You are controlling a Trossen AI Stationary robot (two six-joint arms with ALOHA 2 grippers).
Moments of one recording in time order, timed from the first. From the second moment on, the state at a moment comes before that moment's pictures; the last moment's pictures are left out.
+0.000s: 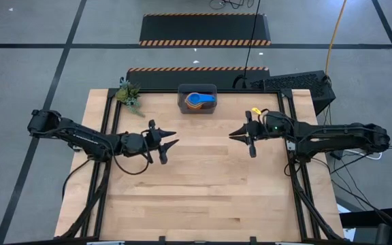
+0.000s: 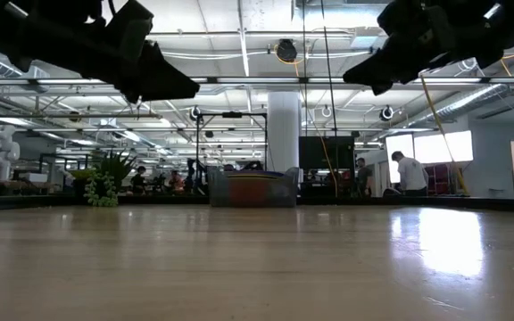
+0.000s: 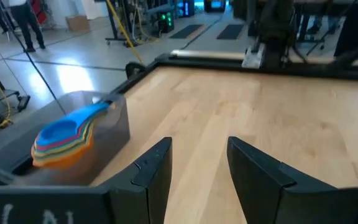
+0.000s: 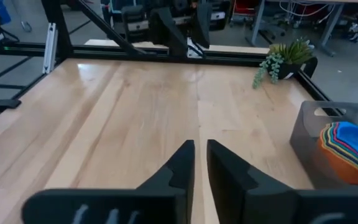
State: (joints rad) left arm -0.13 1.20 0.39 0.60 -0.47 -0.04; right arm -0.21 0.90 0.42 0.19 -0.23 -0.09
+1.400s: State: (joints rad) left arm -0.23 0.87 0.01 0.72 -0.51 -0.14; right arm -0.06 0.72 0.05 0.54 -0.02 -0.09
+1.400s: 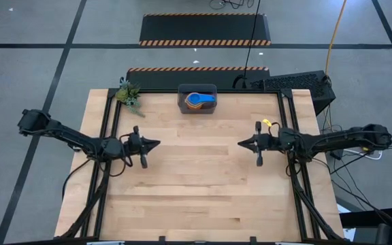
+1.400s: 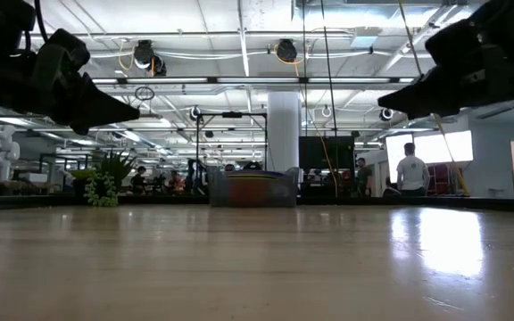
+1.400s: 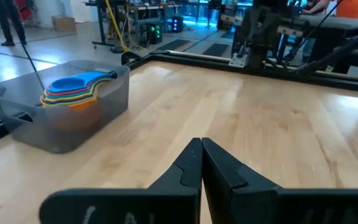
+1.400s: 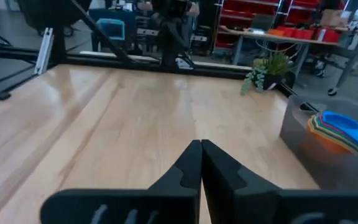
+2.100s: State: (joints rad) left arm -0.30 0.76 0.01 0.69 -0.56 -0.06; right arm 0.08 0.39 0.02 0.36 0.02 -0.08
